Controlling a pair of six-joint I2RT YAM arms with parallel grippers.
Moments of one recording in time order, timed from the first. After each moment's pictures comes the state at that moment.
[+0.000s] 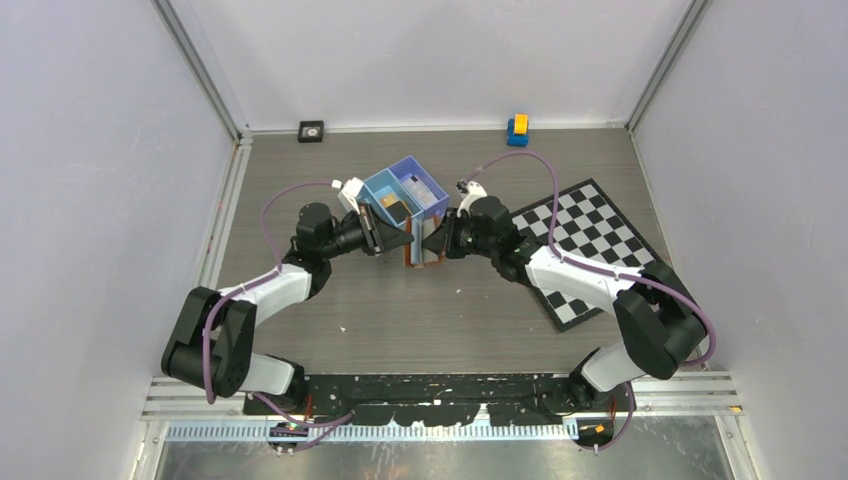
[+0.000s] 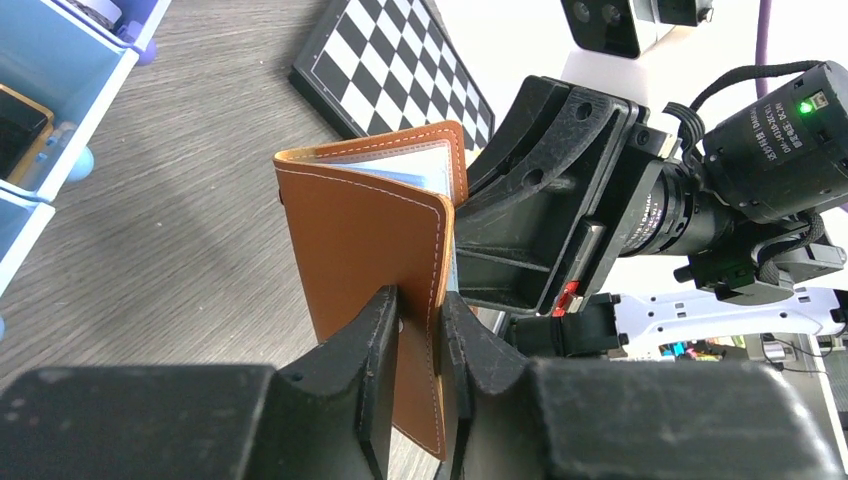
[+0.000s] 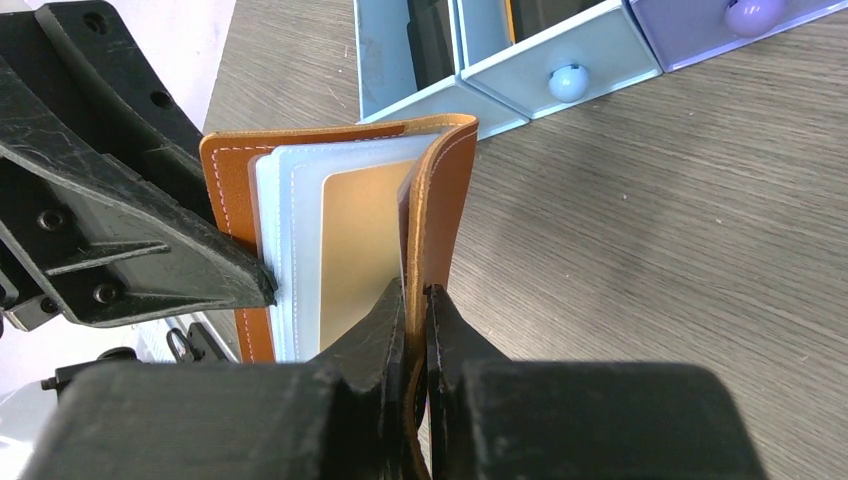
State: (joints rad) left arm -0.33 1.38 0.58 0.63 0.75 -0.84; right arm 0.70 1.49 0.86 0.19 -0.19 0.68
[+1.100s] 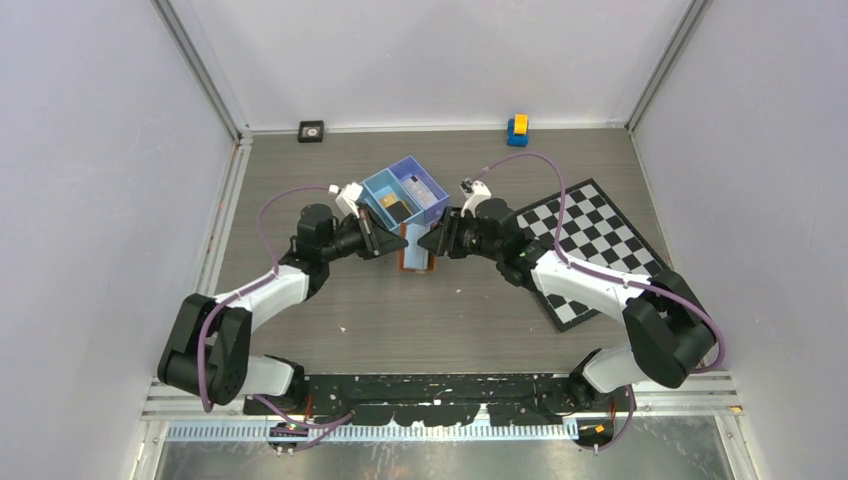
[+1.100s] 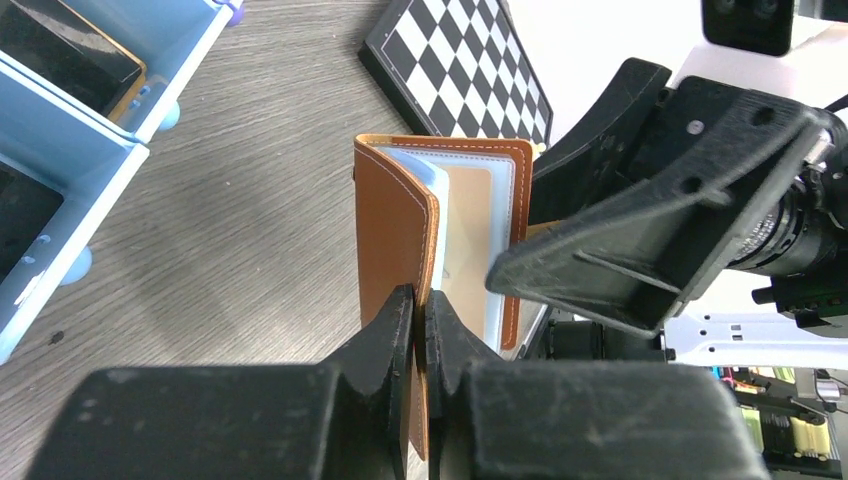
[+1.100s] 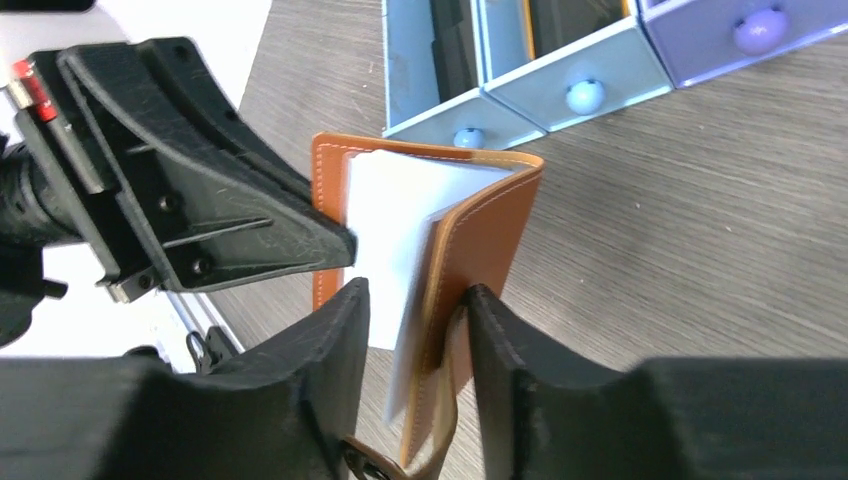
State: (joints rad) left arm -0.33 1.35 0.58 0.46 0.67 -0.76; right arm 0.70 1.44 0.82 0.24 -0.19 0.69
